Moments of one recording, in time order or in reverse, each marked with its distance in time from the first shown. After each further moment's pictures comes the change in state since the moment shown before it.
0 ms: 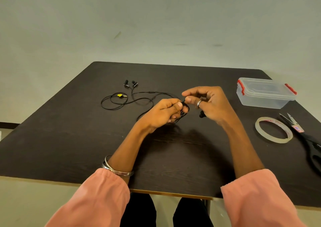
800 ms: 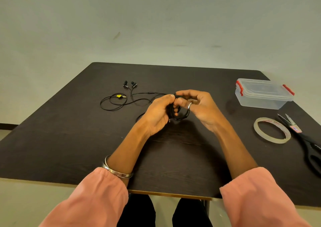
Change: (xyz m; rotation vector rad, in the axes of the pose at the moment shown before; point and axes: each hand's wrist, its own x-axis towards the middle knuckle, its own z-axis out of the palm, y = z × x) left_hand 0.008 -0.001 0.005 -0.465 0.260 -0.102; right_hand 0.005 0.013 0.023 0.288 -0.009 0.174
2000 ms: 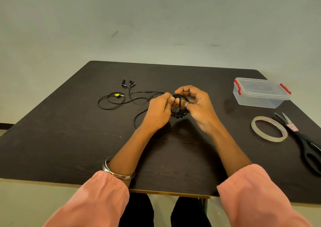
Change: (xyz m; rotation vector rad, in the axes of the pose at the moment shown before) left_hand 0.000 -0.007 -0.003 1.014 0.194 0.471; right_hand -0.003 0.002 0.011 -0.014 0.097 -0.102
